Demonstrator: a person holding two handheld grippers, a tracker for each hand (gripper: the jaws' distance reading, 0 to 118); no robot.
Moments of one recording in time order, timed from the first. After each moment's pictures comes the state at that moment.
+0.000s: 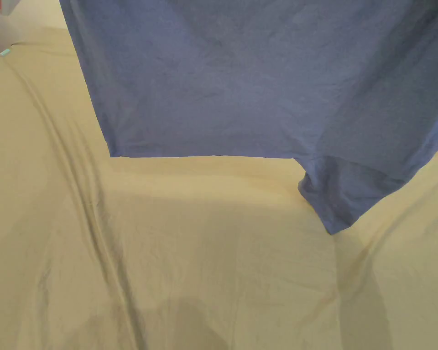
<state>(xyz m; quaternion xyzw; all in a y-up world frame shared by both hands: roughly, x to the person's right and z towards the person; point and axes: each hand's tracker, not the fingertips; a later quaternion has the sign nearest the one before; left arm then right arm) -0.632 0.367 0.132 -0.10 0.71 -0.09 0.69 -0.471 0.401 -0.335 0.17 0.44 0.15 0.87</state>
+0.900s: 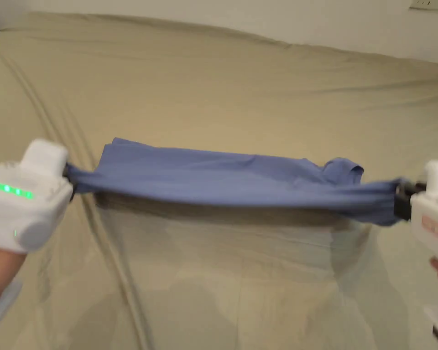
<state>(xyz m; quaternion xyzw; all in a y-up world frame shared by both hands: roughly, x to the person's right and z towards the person) -0.469 -0.011 0.193 -0.35 0.60 0.05 0.72 -0.296 0.038 -0.321 -0.18 0.57 0.26 0.76</state>
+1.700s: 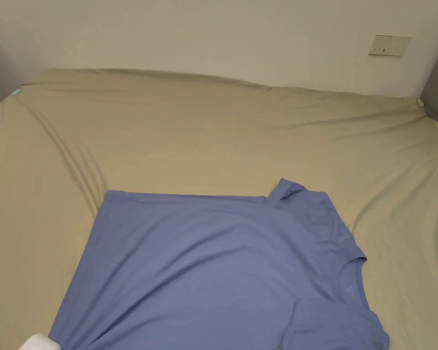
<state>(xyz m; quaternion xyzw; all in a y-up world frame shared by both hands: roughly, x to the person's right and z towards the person) -0.237 -0.062 0.248 -0.54 0.46 0.11 0.70 -0.067 -0.047 -0.291 -0.44 0.49 0.28 0.70</state>
